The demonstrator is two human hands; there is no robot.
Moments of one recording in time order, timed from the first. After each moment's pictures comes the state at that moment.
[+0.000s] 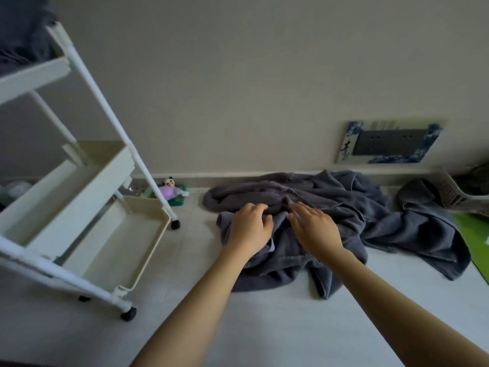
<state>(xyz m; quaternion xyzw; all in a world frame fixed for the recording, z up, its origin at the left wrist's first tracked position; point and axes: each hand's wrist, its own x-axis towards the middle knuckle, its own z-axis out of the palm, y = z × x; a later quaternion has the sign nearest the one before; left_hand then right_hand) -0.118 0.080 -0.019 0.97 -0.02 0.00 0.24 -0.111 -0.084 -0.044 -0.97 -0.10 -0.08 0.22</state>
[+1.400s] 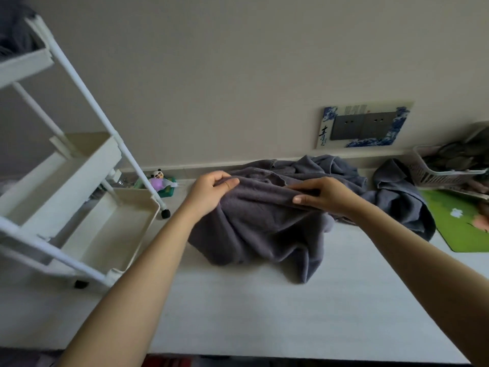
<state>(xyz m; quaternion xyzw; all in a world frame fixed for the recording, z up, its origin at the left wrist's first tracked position) -0.126 0.122 0.034 0.86 -0.02 0.01 0.51 -0.127 -0.158 0.029 -0.91 -0.23 0.06 0.35</state>
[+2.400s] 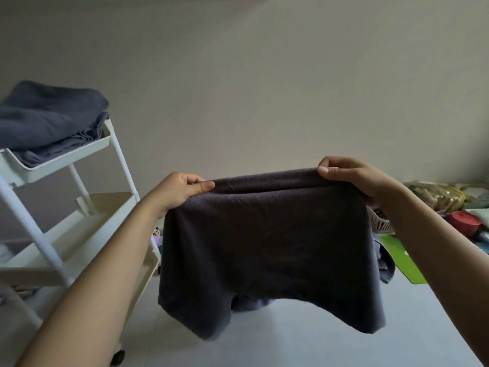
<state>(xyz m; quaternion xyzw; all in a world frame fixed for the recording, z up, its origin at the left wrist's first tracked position) -0.170 0.172 0.187 0.86 -0.13 0.01 0.49 -0.214 -0.186 0.200 -0.74 -0.18 0.06 0.64</state>
